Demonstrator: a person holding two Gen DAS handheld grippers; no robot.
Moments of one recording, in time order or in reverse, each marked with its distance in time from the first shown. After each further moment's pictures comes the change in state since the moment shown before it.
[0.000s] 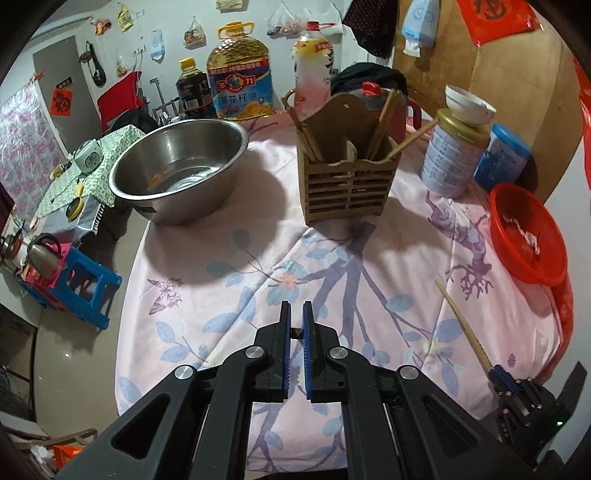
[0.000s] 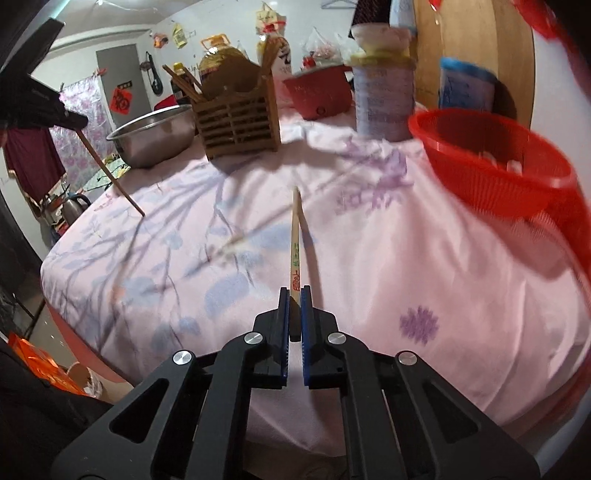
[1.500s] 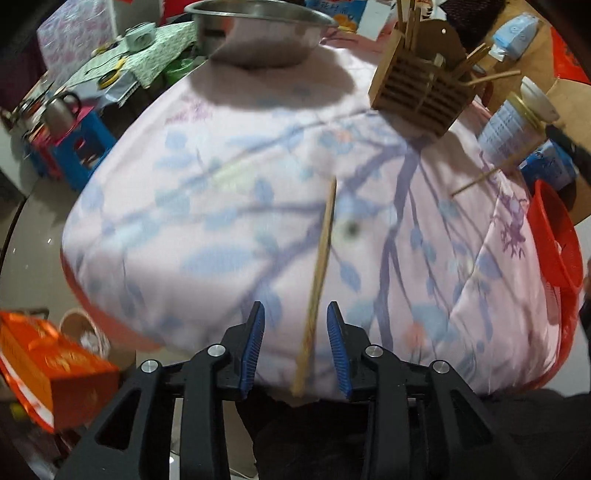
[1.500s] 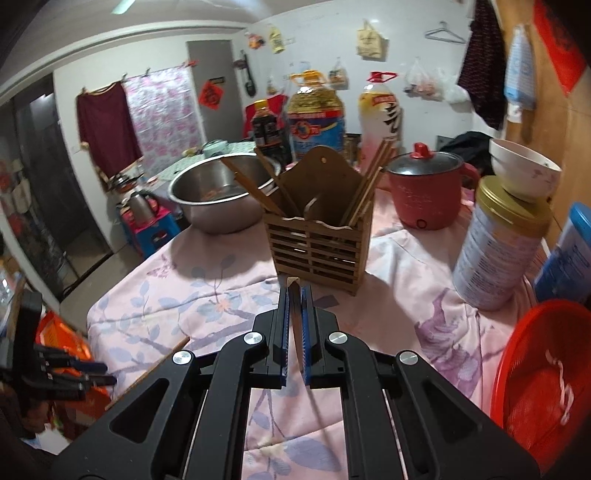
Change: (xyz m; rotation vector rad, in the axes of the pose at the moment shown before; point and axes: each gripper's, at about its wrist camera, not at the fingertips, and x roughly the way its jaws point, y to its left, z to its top) left arm 0.050 0.019 -0.153 -0.367 0.198 0.015; right arm 0.060 0.031 0.199 -0.251 -0.019 0.340
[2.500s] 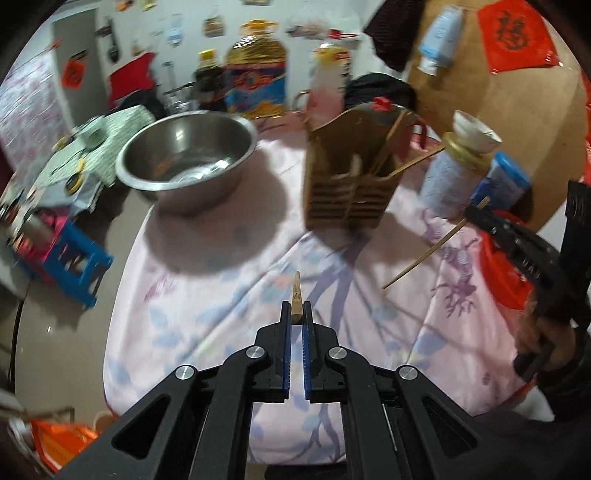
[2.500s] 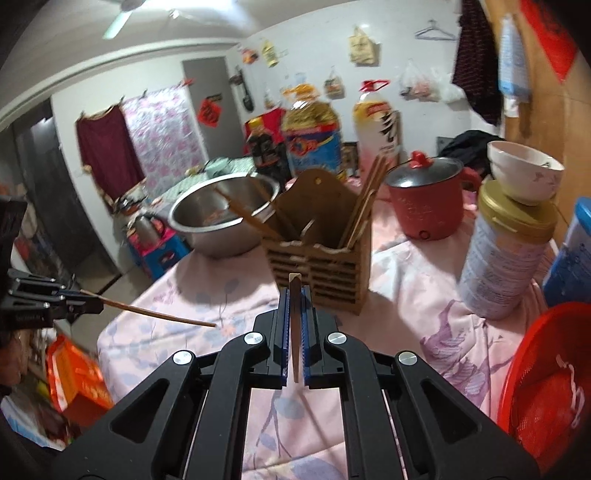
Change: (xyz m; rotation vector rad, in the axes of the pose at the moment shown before) left arm -0.095 -0.071 0.137 0.289 -0.169 -0.064; right arm -0.009 -0.007 0.017 0.102 -0.089 -0.019
